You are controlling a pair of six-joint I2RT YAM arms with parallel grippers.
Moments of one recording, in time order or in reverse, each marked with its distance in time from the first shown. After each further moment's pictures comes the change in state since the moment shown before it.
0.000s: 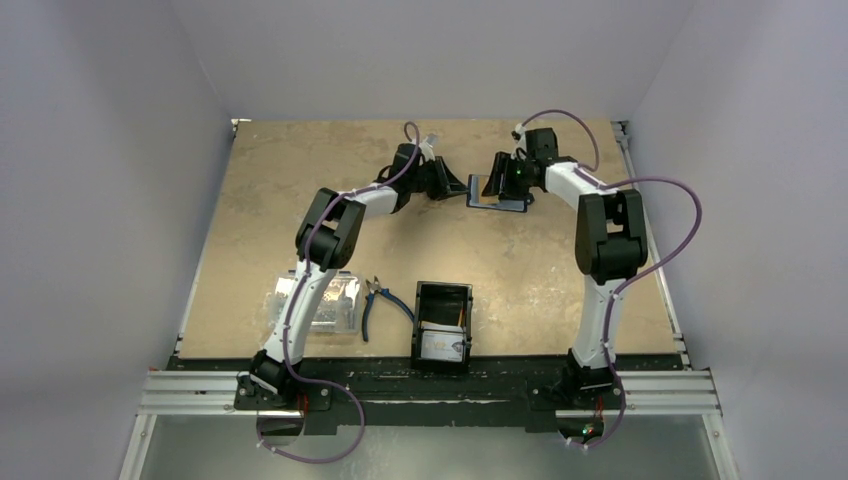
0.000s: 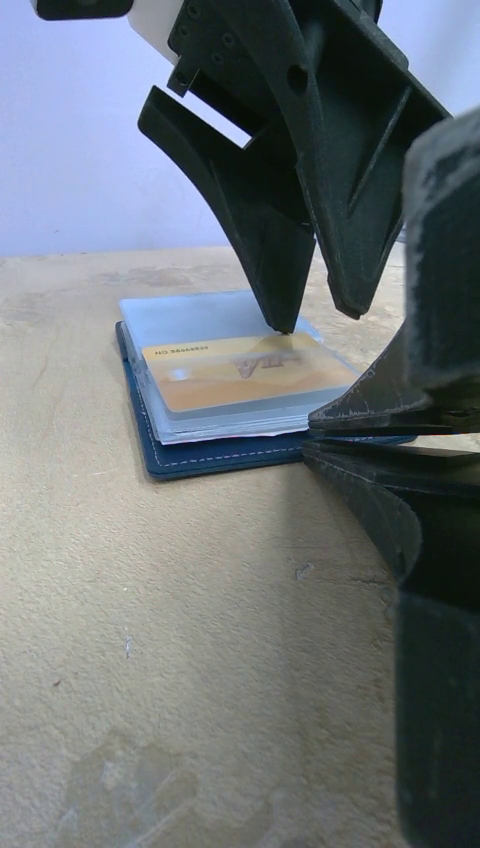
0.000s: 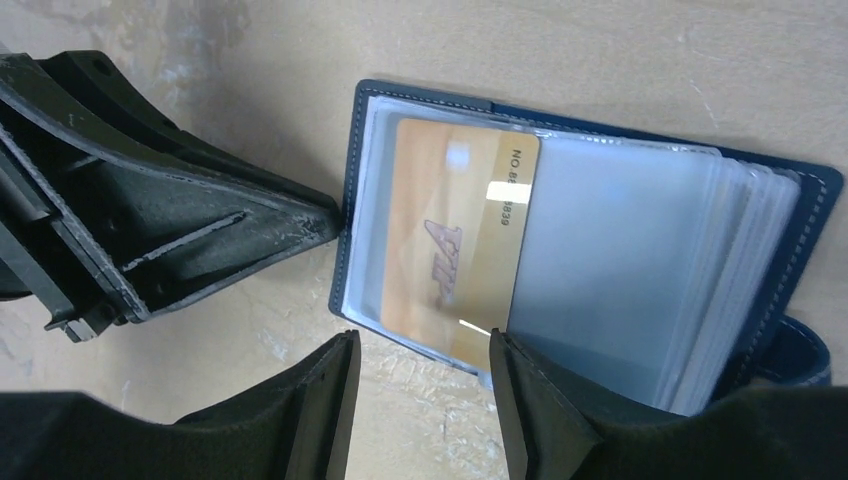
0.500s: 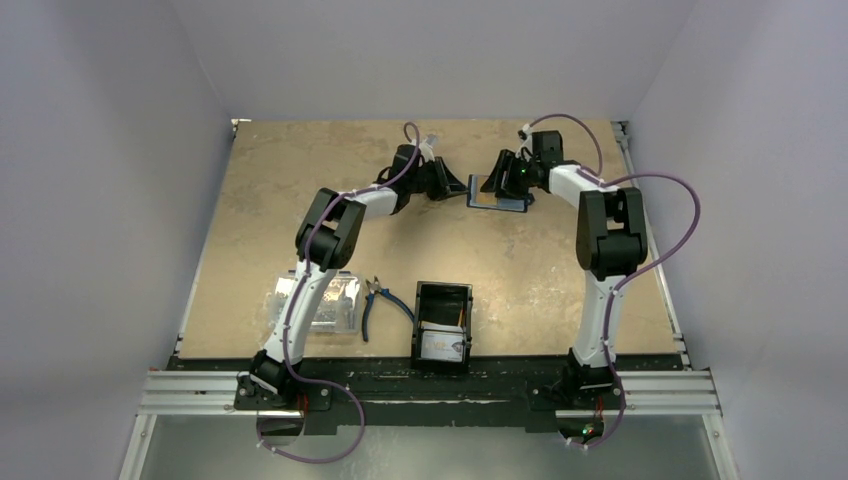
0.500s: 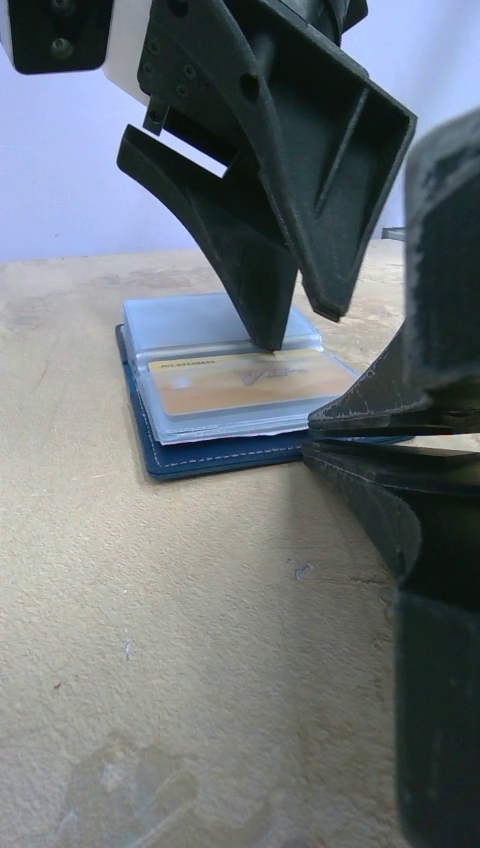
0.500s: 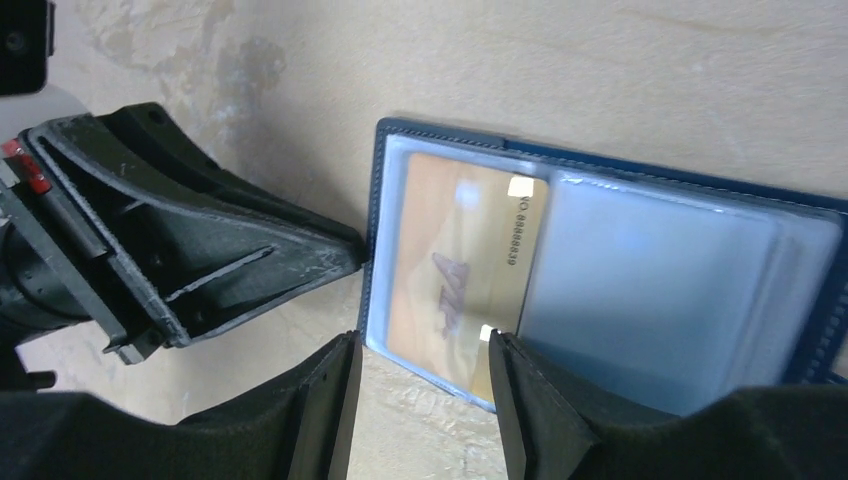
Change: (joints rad) left arm 0.000 -0.001 -0.016 0.029 0.001 -0.001; right arm -0.032 0.051 -0.013 0.134 -0.157 0.109
